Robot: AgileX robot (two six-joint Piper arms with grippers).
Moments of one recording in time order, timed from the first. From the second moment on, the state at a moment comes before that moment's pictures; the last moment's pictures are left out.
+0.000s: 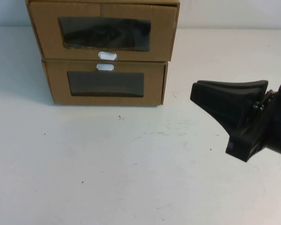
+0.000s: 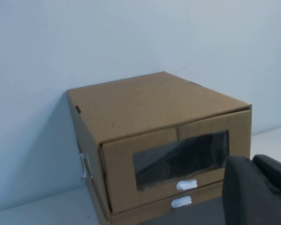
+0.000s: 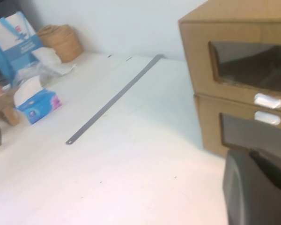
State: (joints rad) right arm 0.69 0.92 -0.77 -1.70 -0.21 1.91; left arm -0.13 0.46 -0.79 -0.63 0.48 0.68
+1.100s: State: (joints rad) right arm 0.69 0.92 -0.75 -1.71 -0.28 1.92; left arm -0.13 0.01 0.03 -0.76 0.21 0.70
